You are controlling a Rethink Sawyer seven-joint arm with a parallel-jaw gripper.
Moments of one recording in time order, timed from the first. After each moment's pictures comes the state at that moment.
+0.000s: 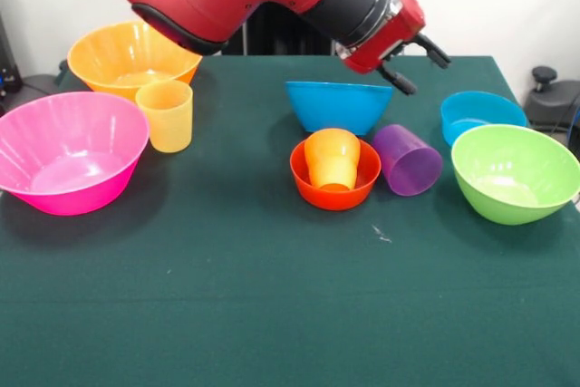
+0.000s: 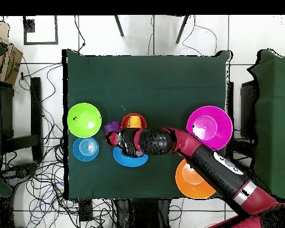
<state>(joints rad) -1.07 -0.17 1.02 1.95 -0.46 0.59 1.82</state>
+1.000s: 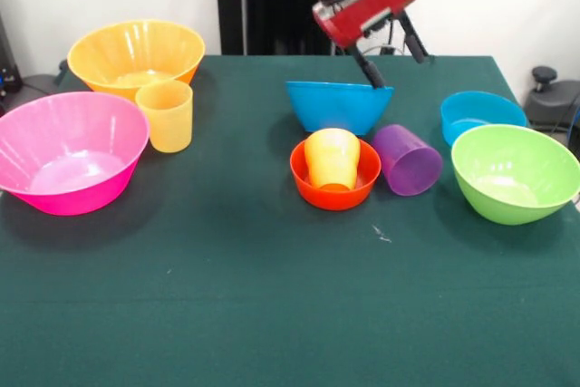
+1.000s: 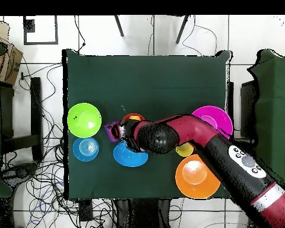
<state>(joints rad) -1.02 -0.53 1.09 1.97 -0.55 0.59 1.82</state>
